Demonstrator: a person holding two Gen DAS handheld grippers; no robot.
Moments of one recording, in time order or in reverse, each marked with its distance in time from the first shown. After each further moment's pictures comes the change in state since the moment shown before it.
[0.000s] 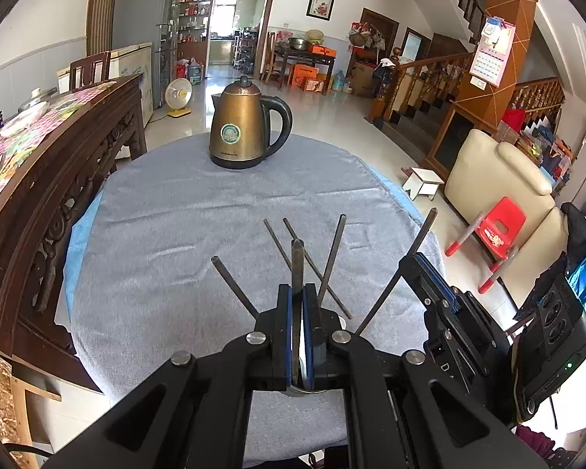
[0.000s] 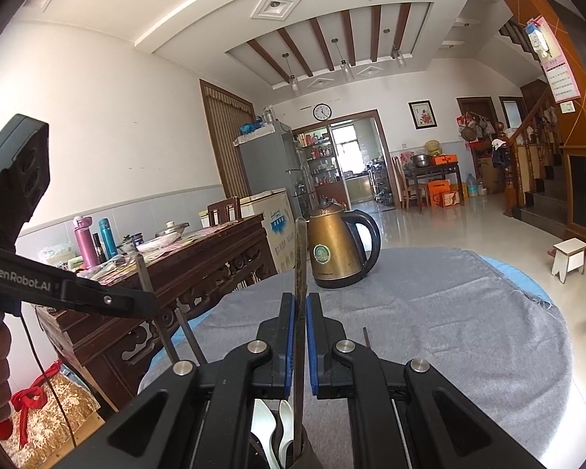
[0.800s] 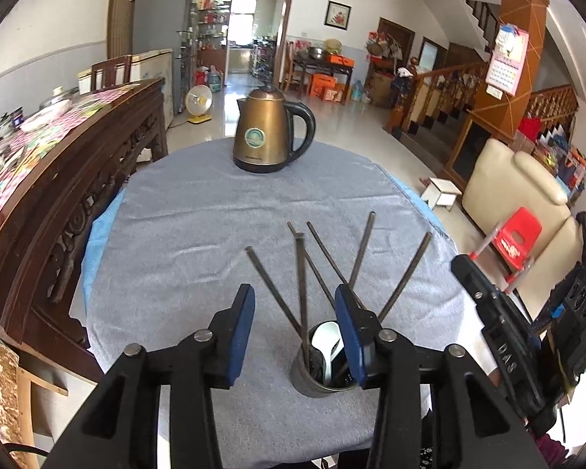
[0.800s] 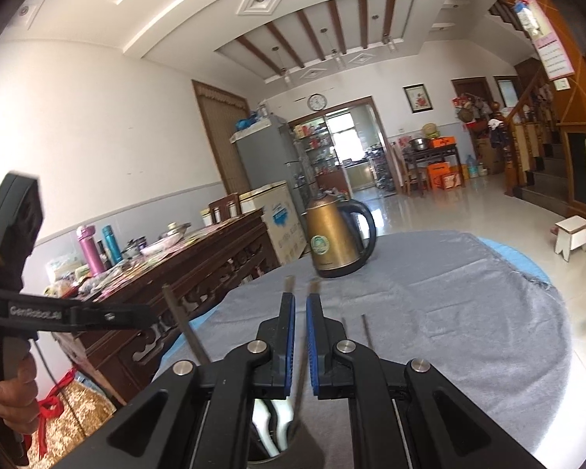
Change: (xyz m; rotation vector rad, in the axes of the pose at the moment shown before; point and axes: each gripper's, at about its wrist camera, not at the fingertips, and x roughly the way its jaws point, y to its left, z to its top) left arm -0.007 0.014 -0.016 -0.032 -0.051 0.078; right arm -0.011 -0.018 0.004 0.073 0.034 0.005
